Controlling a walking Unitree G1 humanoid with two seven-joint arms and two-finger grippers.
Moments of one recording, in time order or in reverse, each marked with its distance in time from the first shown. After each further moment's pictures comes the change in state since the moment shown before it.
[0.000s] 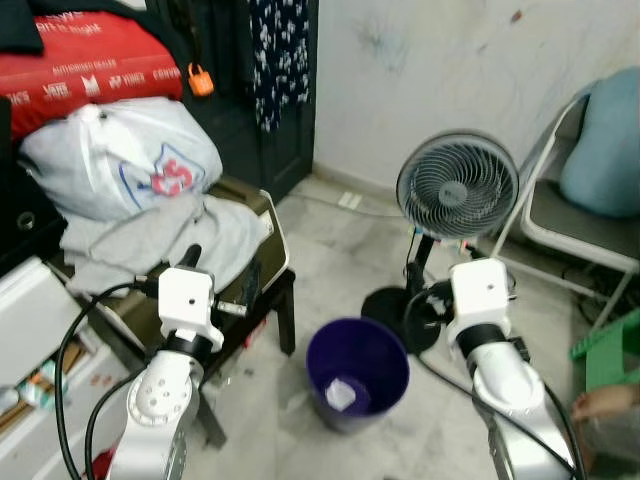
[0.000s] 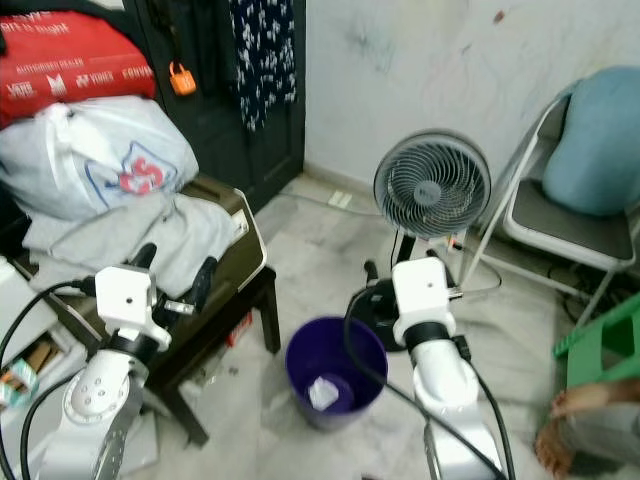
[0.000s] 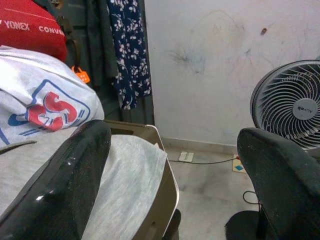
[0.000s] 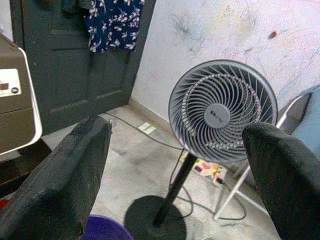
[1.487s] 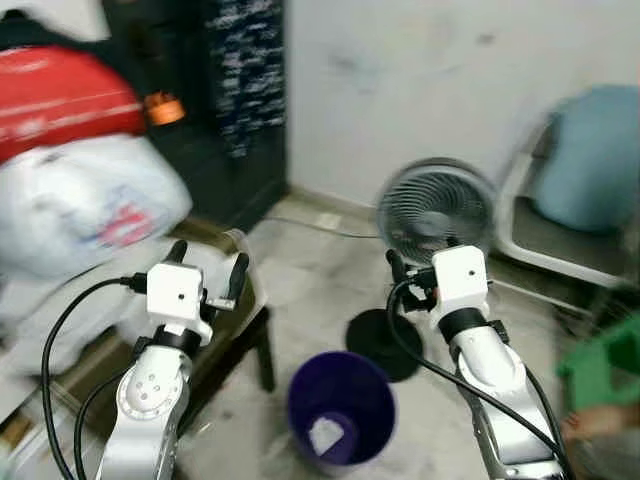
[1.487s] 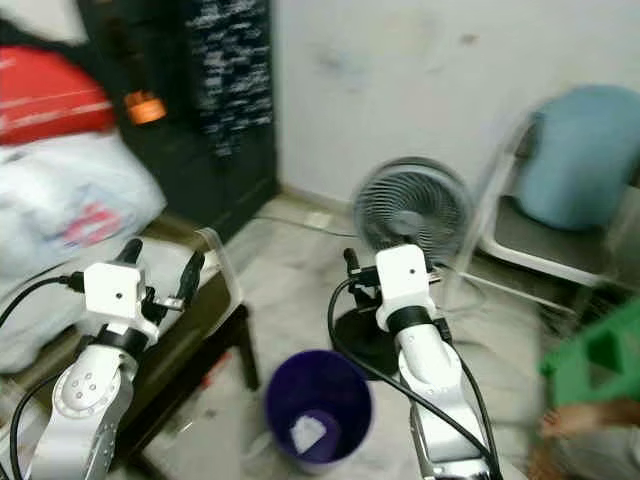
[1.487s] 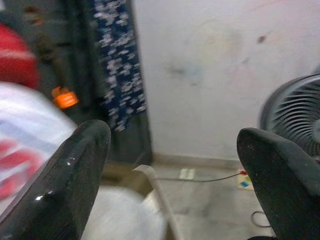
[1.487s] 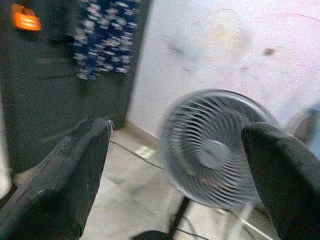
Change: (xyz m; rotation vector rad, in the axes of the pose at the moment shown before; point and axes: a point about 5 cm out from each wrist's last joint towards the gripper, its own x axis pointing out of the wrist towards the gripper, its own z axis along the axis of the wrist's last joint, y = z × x) left arm 0.004 0.007 0.001 0.039 -0.009 0.032; right arm 0.014 0.010 0.008 0.060 -0.056 0.082
